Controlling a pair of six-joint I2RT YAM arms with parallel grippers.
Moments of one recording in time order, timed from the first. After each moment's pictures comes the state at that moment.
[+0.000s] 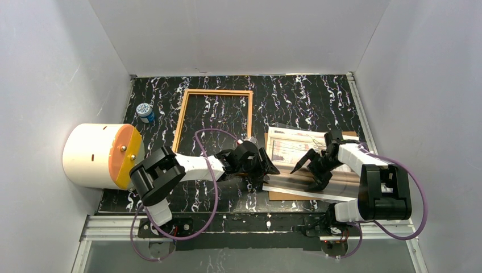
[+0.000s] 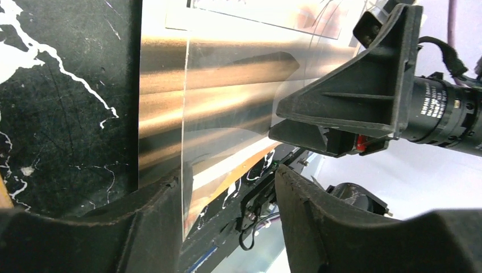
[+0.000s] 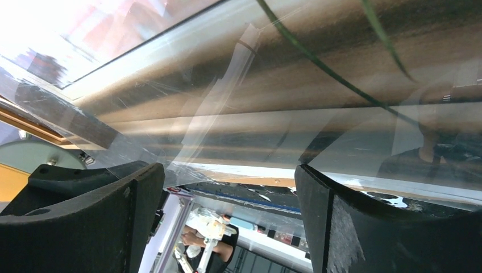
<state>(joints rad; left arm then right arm) -1.00 1.71 0.83 0.20 0.16 -1.31 0.04 1.39 0.63 -0.77 -0.45 0.78</state>
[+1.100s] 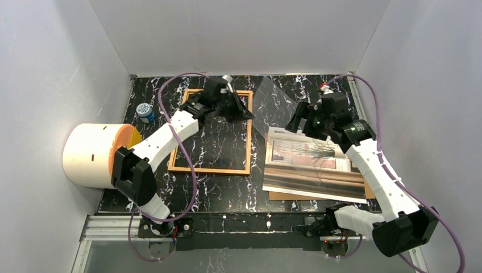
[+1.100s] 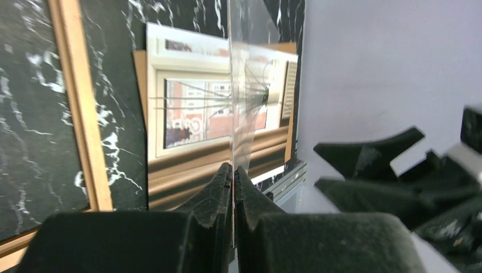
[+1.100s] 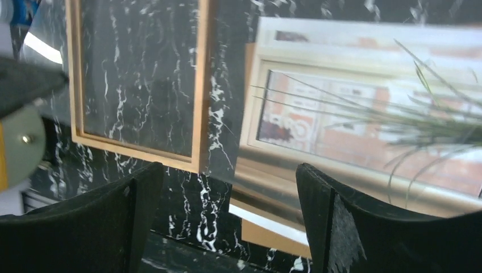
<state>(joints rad) -0.62 1.62 1.41 -0.42 0.29 -0.94 0.31 1.12 1.14 -0.77 -0.14 0.54</state>
